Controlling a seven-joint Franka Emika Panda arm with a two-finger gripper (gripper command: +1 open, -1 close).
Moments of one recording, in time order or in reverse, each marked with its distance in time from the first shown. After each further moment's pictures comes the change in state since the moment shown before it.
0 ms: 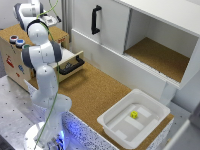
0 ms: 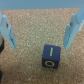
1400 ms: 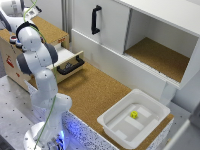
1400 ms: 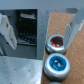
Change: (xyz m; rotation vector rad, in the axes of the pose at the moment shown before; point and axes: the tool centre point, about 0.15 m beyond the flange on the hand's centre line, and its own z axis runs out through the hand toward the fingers) arm 0.022 -0.153 -0.068 0.029 0.021 -0.213
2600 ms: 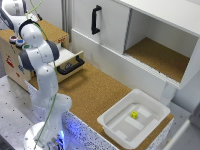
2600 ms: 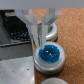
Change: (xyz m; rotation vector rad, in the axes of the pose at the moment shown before) arm 0.016 0.033 0.065 0.120 -0.041 0.184
